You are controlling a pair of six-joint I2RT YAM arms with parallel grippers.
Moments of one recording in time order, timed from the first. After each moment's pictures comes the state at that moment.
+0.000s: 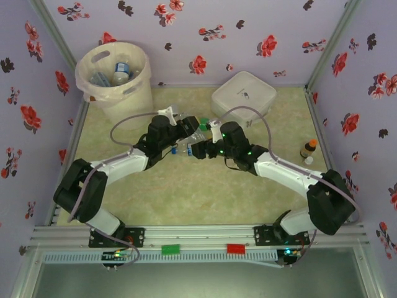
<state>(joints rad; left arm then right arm) -0.61 1.56 0.88 0.45 0.16 -0.95 0.71 1.40 0.88 -0.01 -0.21 0.32</state>
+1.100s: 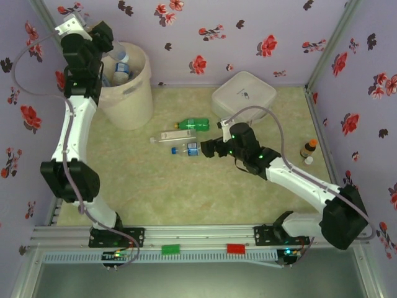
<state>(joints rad) -0.02 1.74 1.87 -0.01 -0.04 -0.49 0.69 1.24 0.85 -0.14 -0.02 0.25</state>
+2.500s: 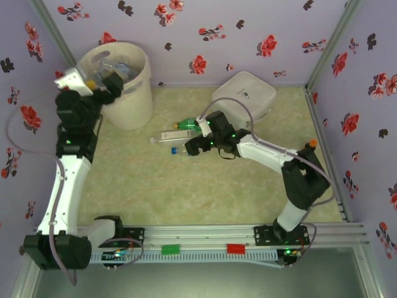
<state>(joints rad) -0.07 1.07 1.11 -0.05 0.09 -0.52 0.69 1.72 1.19 -0.26 -0.19 0.12</state>
